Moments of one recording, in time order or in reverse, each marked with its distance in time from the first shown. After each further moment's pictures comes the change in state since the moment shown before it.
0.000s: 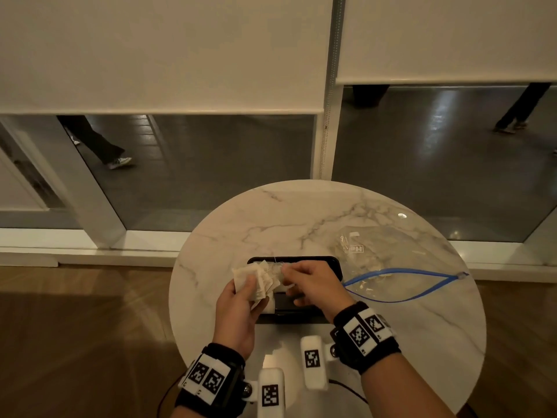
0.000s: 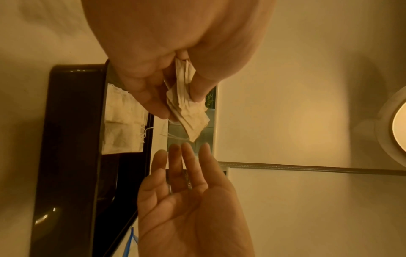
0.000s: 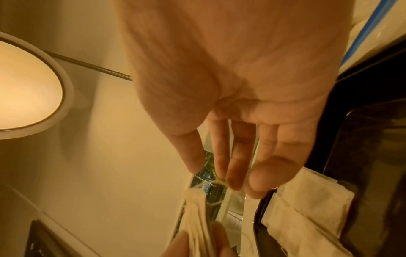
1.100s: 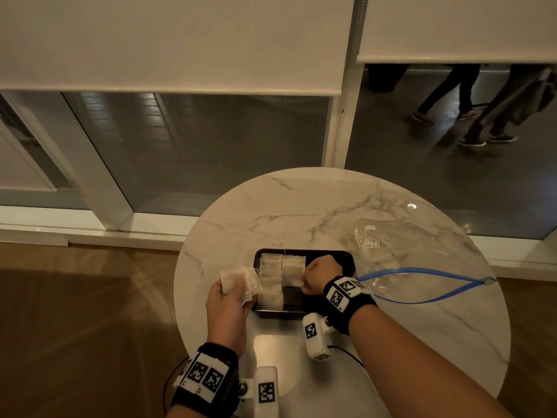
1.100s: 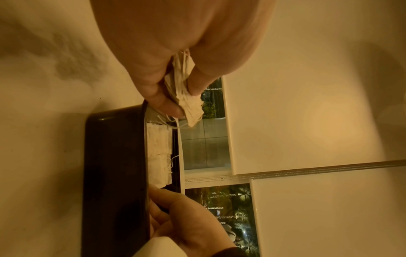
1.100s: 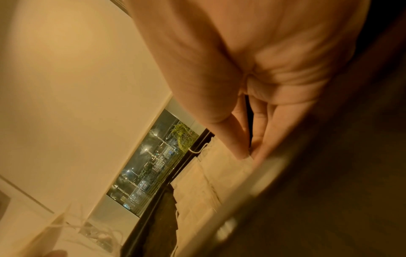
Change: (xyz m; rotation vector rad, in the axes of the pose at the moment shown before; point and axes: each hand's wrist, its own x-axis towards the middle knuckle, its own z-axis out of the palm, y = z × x) left_hand 0.030 -0.013 -0.033 -0.007 0.186 0.041; right_hand 0.107 0.055 0.006 -0.685 0.189 0.293
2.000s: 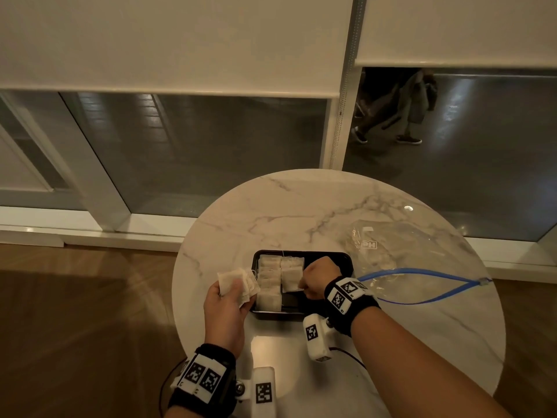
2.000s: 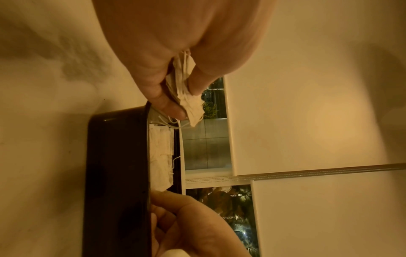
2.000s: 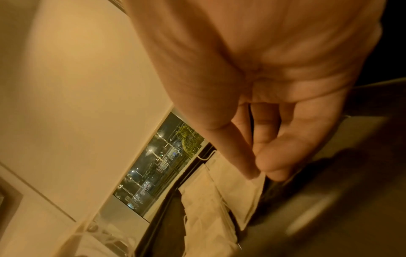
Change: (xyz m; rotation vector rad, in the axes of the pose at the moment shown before) left_hand -0.002 0.001 -0.002 -0.040 -0.002 -0.015; right_hand -0.007 -0.001 -0.006 0.076 -0.074 0.056
